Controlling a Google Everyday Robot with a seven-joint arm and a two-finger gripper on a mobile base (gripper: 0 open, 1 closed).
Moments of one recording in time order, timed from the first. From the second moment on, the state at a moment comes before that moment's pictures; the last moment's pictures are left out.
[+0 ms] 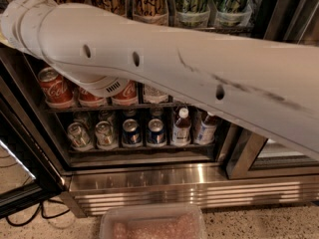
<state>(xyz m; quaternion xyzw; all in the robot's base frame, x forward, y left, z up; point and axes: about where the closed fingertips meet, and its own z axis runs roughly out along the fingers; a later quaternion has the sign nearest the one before) 0.566 0.276 1.071 -0.41 0.57 0.15 0.69</state>
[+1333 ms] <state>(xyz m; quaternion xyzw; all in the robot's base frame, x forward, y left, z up) 0.601 0.291 1.072 -0.41 0.57 0.11 0.70</state>
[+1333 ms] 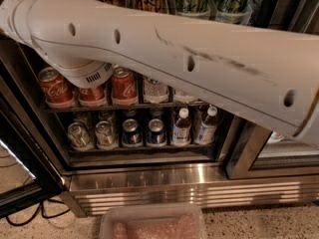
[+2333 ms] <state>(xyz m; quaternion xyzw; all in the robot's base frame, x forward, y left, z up) 0.606 0.291 1.068 -0.41 0.57 0.11 0.70</state>
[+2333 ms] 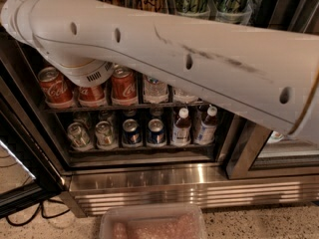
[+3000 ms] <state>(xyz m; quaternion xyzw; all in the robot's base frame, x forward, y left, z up) 0.606 0.291 1.069 -0.41 0.57 0.11 0.70</state>
